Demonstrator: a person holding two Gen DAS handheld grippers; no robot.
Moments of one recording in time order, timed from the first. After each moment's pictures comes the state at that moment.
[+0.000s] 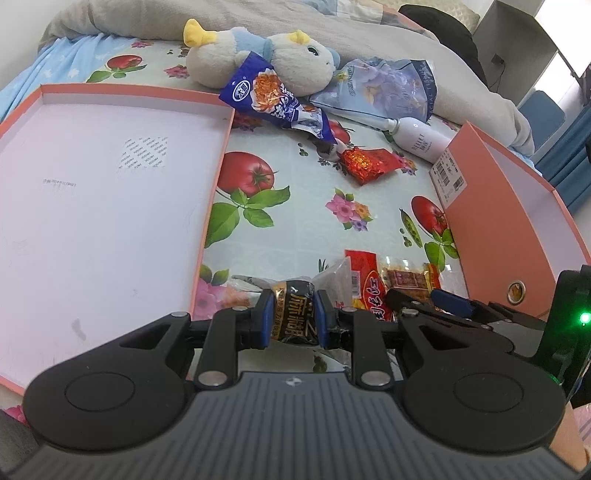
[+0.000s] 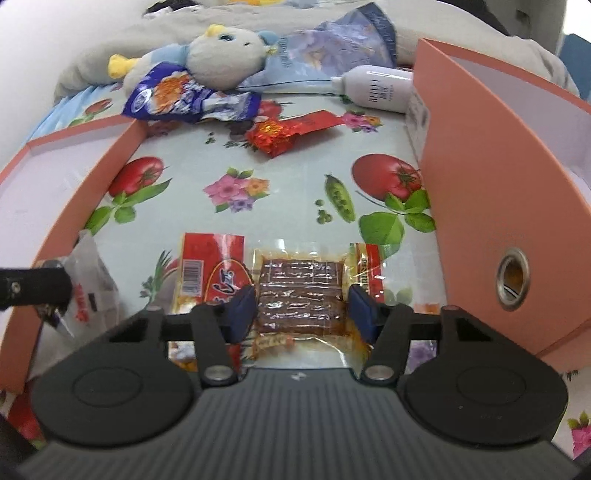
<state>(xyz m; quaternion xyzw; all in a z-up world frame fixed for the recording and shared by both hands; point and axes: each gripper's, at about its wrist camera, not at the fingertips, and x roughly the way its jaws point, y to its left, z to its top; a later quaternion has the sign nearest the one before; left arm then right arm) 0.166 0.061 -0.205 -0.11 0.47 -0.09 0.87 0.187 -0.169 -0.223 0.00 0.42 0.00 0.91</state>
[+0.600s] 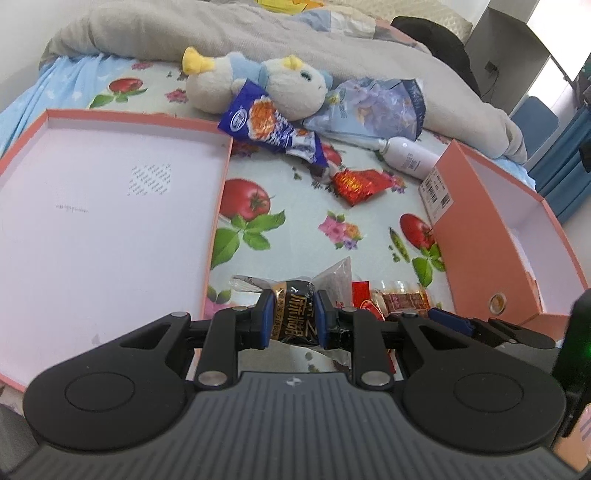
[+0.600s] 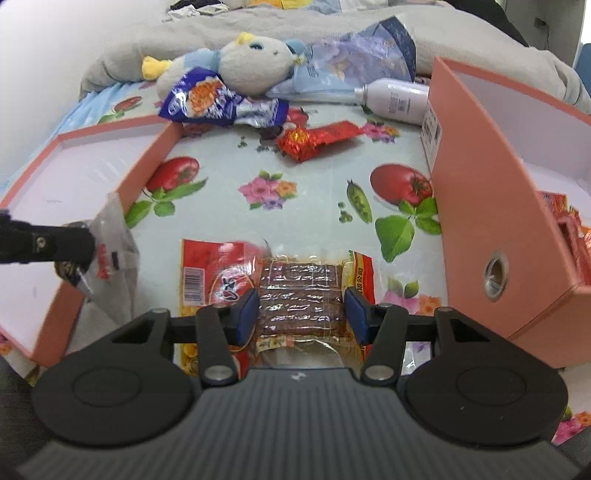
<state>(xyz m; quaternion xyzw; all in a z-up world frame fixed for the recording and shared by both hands) 0.161 0.066 -0.173 -0.11 0.45 -0.10 0.88 0.166 -0.164 -0.191 0.00 0.41 0.04 0.91</state>
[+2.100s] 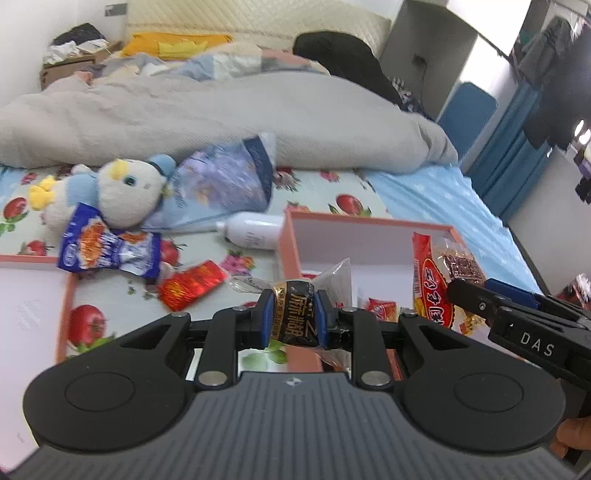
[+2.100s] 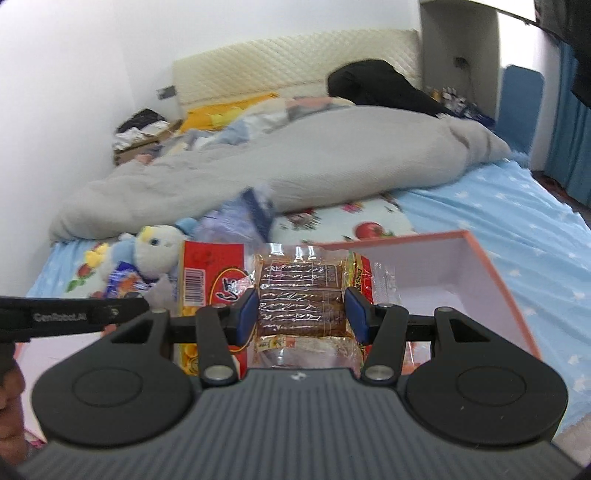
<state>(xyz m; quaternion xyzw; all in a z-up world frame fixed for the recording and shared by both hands) 0.225 -0.153 -0.048 -0.05 0.41 -0.18 0.89 0.164 -0.366 -0.033 0.07 0.30 -0.04 0.95</state>
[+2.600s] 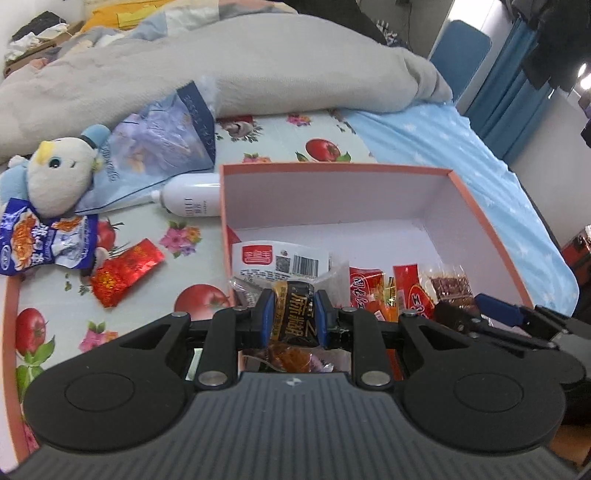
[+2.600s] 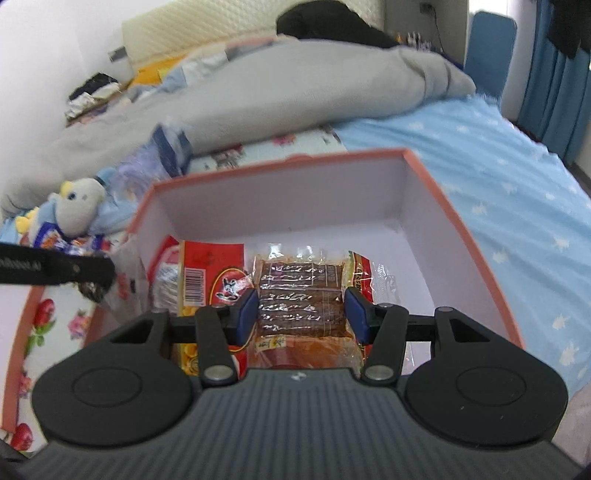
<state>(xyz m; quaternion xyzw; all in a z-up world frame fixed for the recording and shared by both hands) 0.276 -0.248 -0.108 0.01 0.47 -0.20 0.86 0.187 -0.442 -0.117 0.08 0.38 -0.09 0.92</state>
